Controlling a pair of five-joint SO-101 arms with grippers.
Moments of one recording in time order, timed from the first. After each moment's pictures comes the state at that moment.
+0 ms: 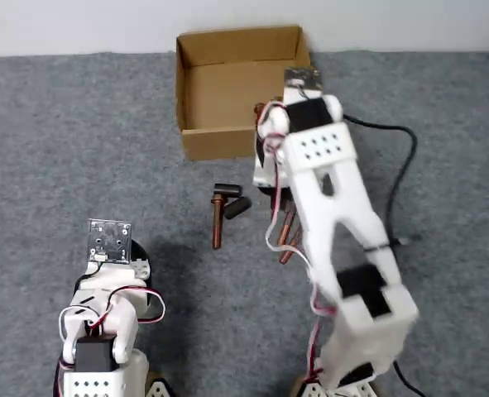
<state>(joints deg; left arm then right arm) -4.8 -103.4 96.7 58.0 2.9 -20.0 11.3 -22.0 100.4 -23.3</state>
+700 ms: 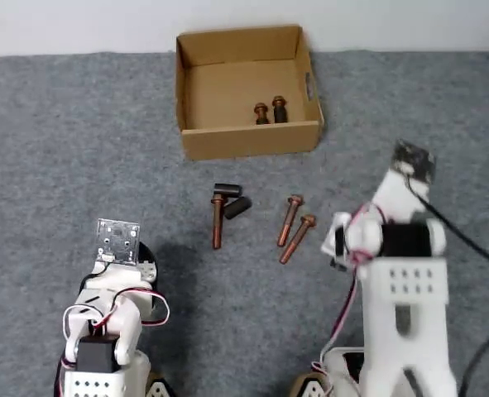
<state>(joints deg) -1.9 -103.4 96.7 59.4 2.8 -2.9 -44.0 36.7 87.5 -25.0</state>
